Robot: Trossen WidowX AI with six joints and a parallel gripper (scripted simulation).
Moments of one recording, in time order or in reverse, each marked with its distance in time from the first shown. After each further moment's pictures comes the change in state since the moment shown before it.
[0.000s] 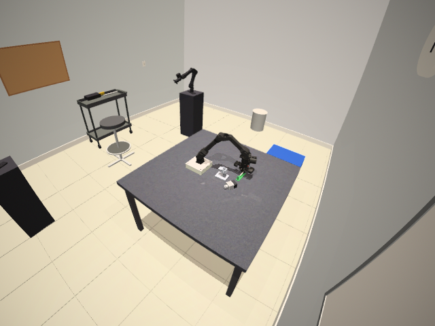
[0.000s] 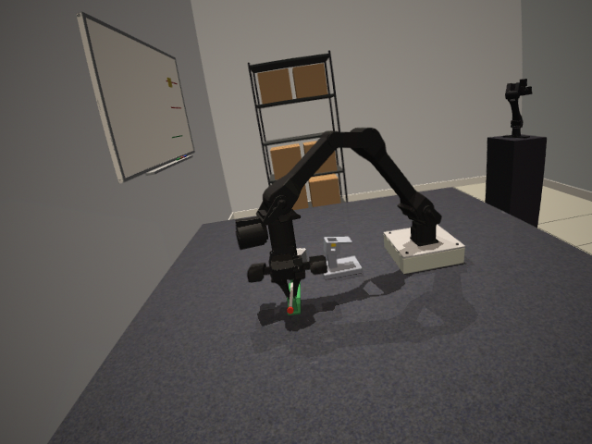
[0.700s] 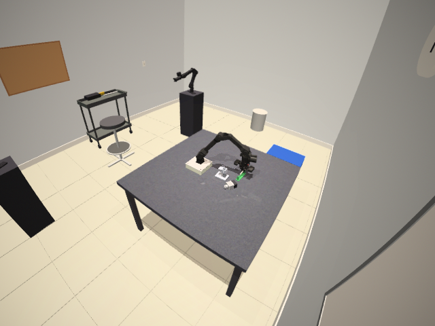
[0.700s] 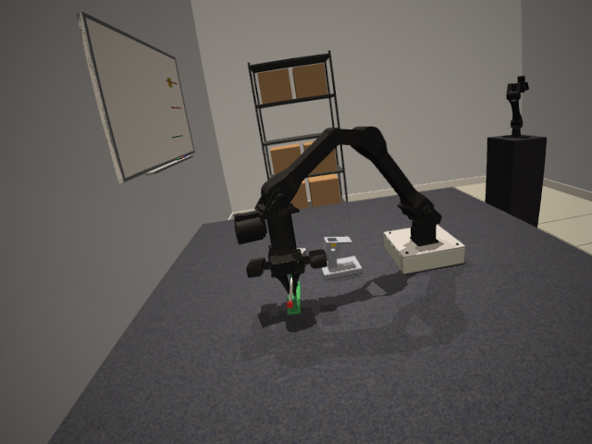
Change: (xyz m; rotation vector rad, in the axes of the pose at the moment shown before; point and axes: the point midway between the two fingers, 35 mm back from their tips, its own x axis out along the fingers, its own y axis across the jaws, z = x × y) arm -0.014 0.002 0.001 0.002 0.004 0.013
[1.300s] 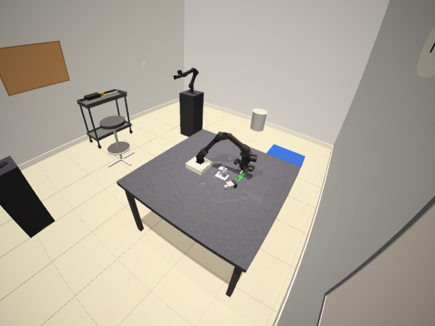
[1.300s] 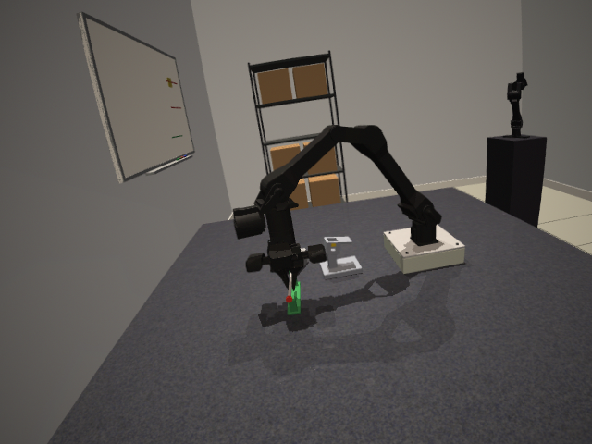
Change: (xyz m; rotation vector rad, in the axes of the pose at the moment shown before) arm -0.012 0.000 -0.003 -0.001 0.002 0.002
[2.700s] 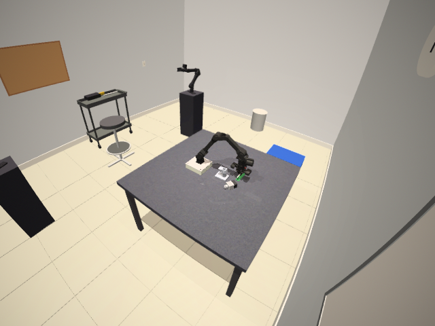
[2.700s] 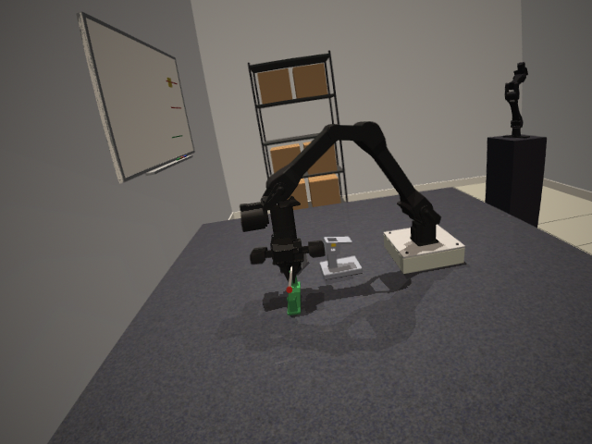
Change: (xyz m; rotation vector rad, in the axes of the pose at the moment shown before) arm 0.003 -0.001 -0.055 0.006 0.001 -0.029
